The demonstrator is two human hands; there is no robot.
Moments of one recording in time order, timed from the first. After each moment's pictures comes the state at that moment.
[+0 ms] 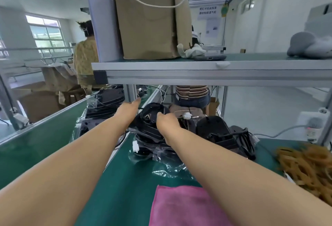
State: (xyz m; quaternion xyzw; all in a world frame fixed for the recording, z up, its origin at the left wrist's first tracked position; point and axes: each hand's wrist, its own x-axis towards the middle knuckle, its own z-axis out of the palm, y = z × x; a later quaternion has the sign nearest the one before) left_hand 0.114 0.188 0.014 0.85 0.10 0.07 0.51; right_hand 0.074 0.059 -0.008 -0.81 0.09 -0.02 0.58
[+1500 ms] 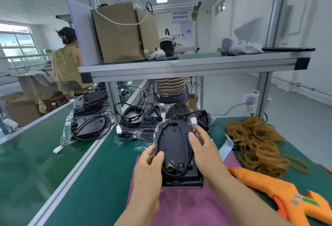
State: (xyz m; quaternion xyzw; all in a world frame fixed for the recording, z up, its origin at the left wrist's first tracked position) left_hand -0.197 0.074 -0.057 0.67 0.06 0.03 0.74; right_hand -0.180 -0.069 -0.055 -0.72 0.08 -0.17 0.66
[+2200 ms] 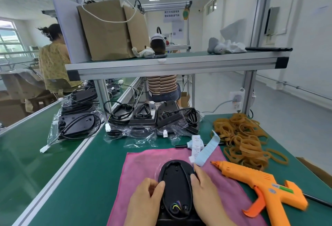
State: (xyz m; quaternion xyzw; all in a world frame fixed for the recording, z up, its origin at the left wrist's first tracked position) left_hand -0.225 0.081 -0.121 0.88 0.01 -0.02 0.47; right_hand -0.241 -0.083 -0.131 -0.85 0.17 -0.10 0.49
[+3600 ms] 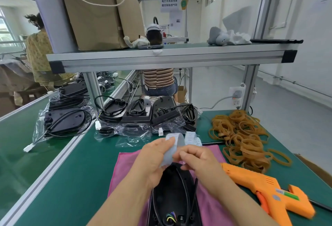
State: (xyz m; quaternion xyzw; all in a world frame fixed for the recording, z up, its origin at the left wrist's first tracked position) left_hand -0.150 0.026 -0.061 0.58 -0.02 -0.20 0.79; right_hand -0.209 -0.103 -0.068 -0.74 0.00 -0.07 0.67
